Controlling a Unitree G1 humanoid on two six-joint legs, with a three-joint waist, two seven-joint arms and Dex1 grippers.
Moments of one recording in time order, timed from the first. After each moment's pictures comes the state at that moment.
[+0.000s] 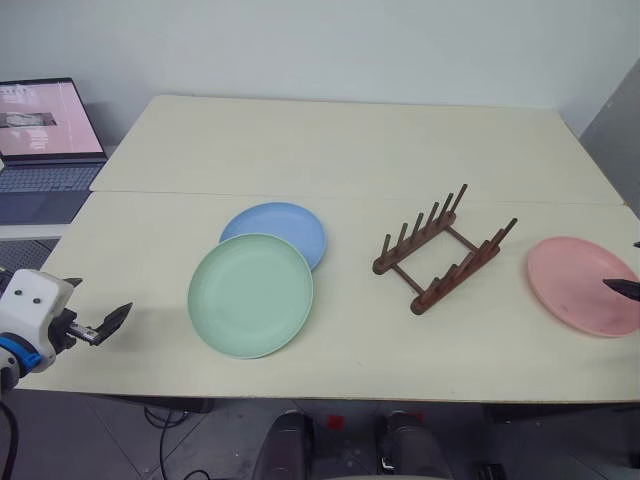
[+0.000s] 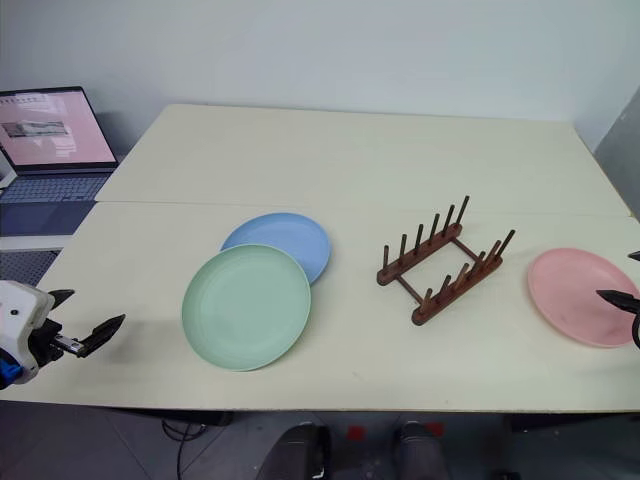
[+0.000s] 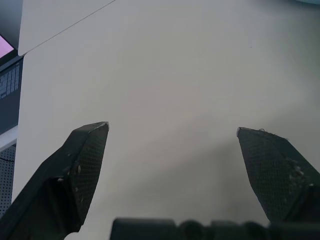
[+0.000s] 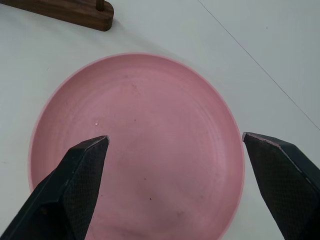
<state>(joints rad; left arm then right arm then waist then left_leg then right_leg) 0.24 0.87 0.58 -0.04 -0.24 0.25 -0.73 -0.26 -1.23 -0.29 0.64 0.21 -0.03 1.20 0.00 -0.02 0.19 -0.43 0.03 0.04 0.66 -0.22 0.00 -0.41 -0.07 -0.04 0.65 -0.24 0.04</state>
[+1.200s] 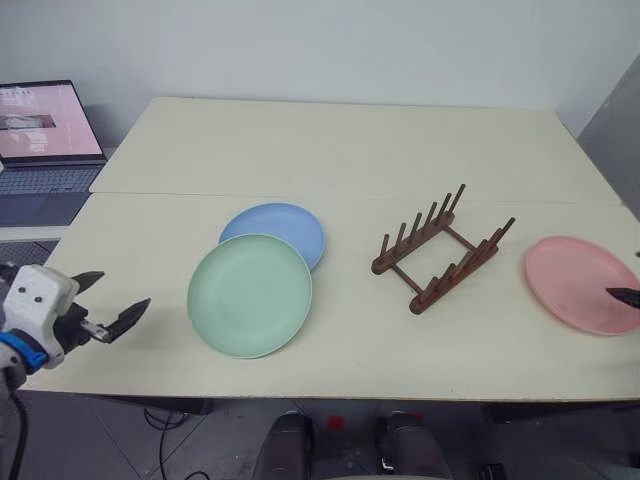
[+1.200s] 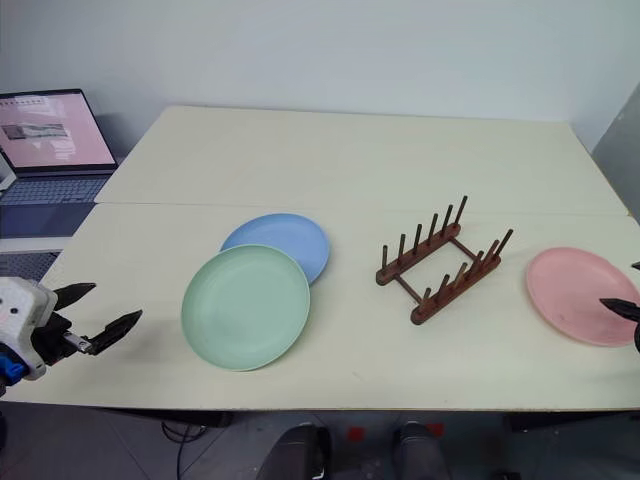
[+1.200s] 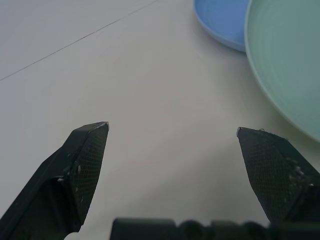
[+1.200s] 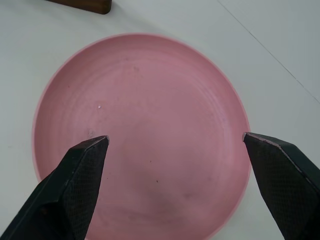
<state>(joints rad) 0.19 0.84 0.59 -0.08 -0.31 0.25 -0.84 -0.21 -1.23 -0.30 0.67 0.21 -0.05 1.20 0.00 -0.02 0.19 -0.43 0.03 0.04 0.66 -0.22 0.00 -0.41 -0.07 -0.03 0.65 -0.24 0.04</state>
